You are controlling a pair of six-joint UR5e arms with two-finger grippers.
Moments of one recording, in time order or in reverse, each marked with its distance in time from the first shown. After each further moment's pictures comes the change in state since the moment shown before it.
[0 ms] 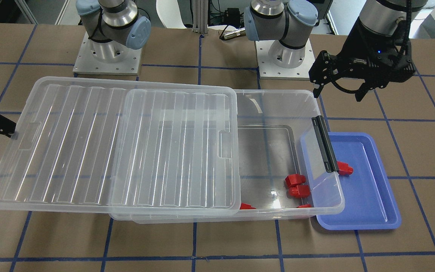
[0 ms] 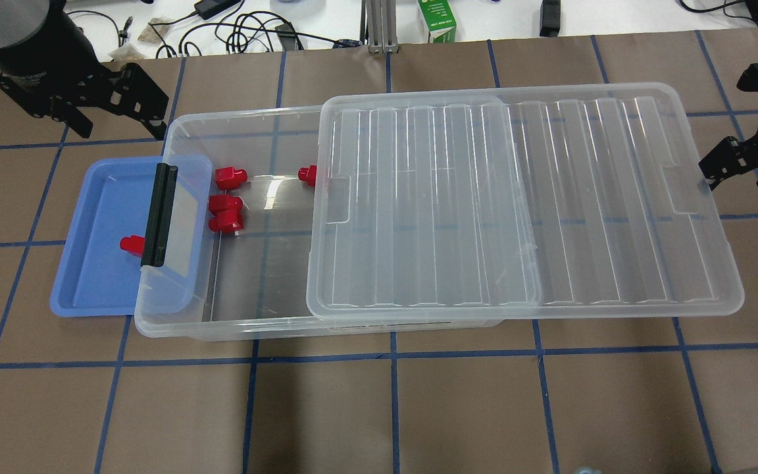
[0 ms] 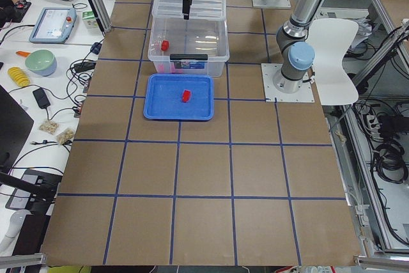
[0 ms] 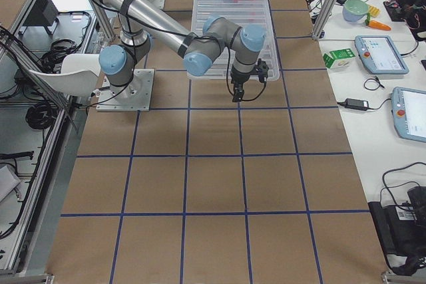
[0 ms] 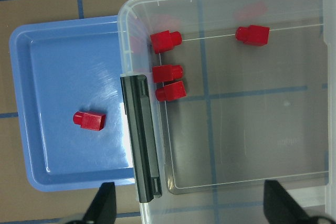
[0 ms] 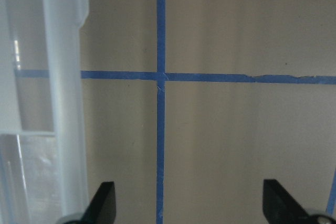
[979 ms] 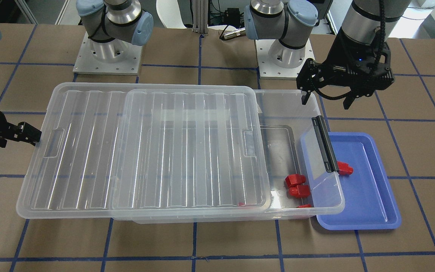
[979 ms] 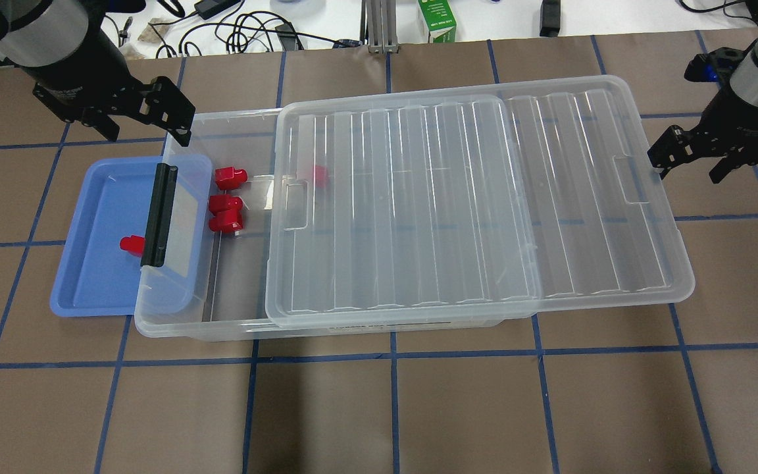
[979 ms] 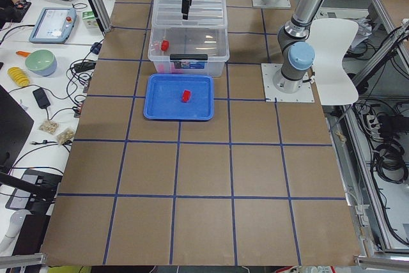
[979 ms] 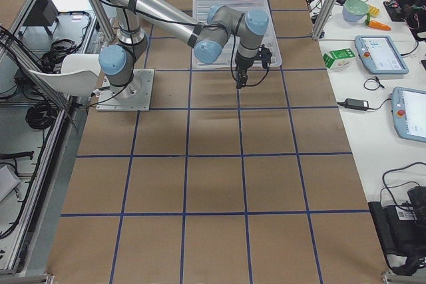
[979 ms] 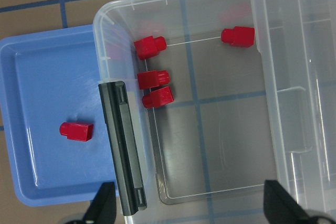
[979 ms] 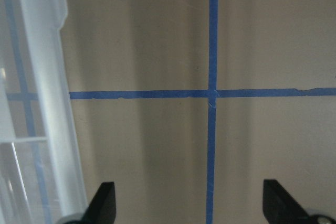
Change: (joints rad) left arm -0.038 -0.010 -0.040 0.084 -0.001 0.001; right arm 0.133 0.007 -0.008 -0.009 0.009 0.178
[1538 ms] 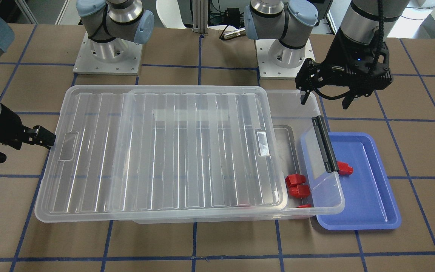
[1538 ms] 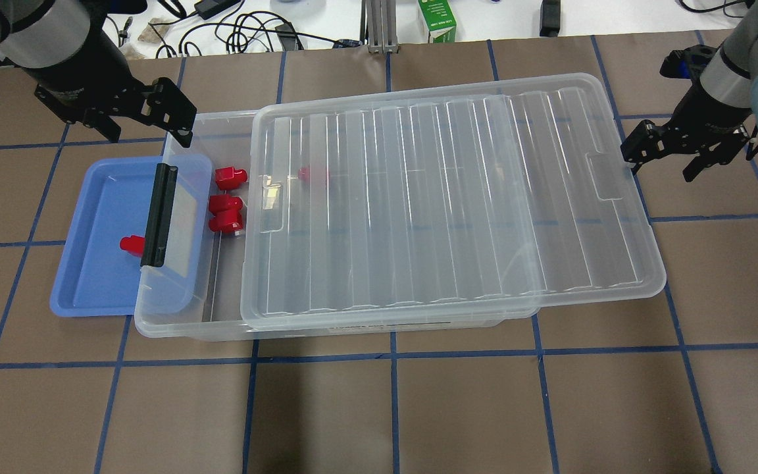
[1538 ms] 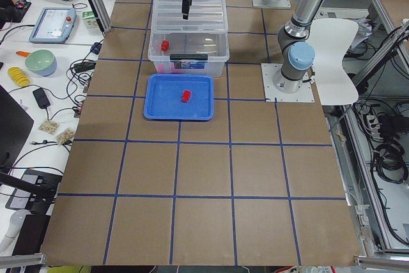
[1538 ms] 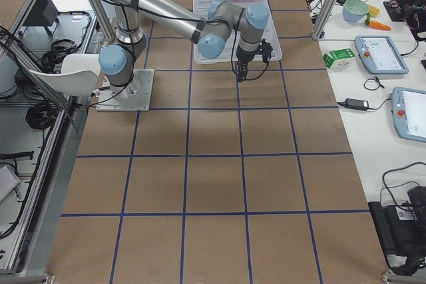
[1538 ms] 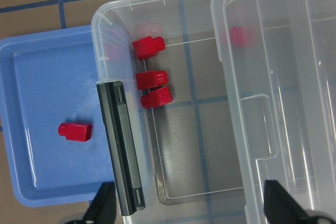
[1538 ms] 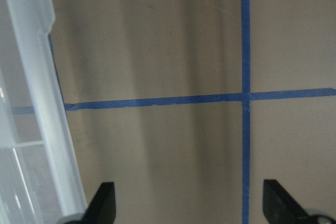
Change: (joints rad) left arm -0.002 0.001 -0.003 0.000 0.000 -0.003; right arm 0.059 0.002 -0.001 -0.001 0.030 0.105
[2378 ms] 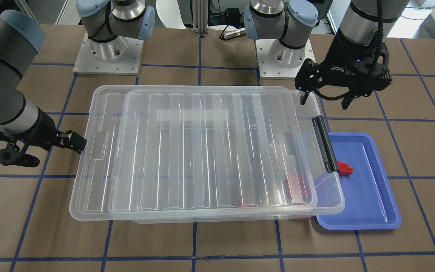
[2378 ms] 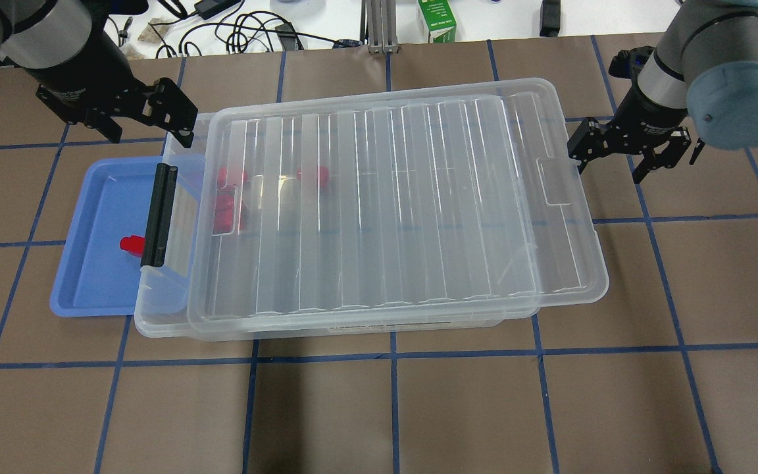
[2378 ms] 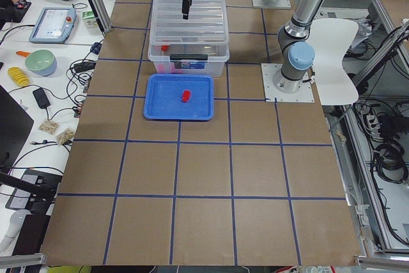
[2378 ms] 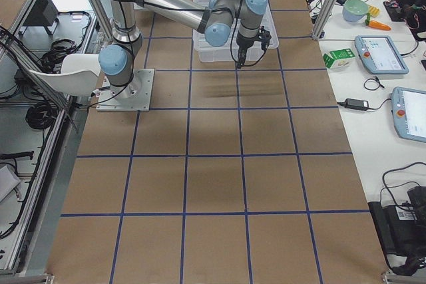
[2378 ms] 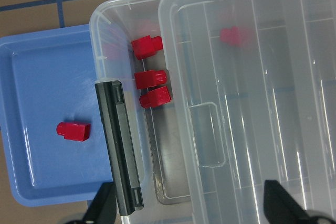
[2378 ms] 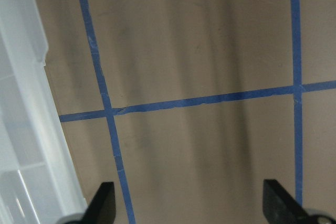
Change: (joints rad) left arm -0.001 -0.001 0.000 0.000 0.000 -0.003; right arm 0.120 0.008 0.000 -0.009 0.026 0.197
